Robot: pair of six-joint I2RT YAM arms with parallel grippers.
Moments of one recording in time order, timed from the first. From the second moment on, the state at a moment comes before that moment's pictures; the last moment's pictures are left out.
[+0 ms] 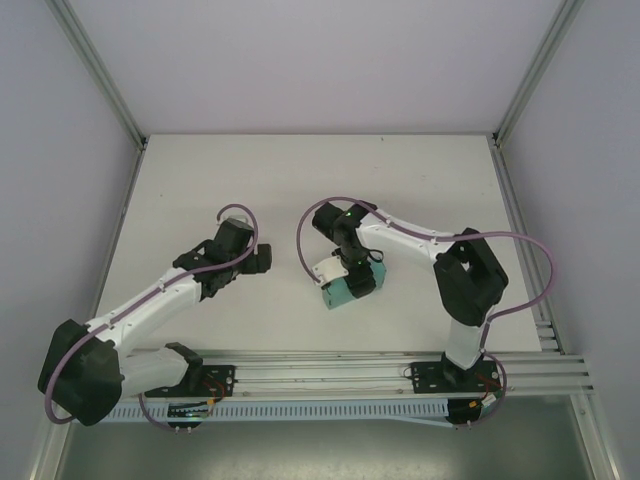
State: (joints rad) left arm -0.54 1.17 0.70 -0.46 -0.27 -0.48; right arm 0.84 1.82 1.36 -1.12 0.00 -1.19
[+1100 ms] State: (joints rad) left arm -0.54 1.00 0.70 -0.49 -0.33 -0.49; right arm 0.79 1.95 1.31 -0.24 0.65 -0.96
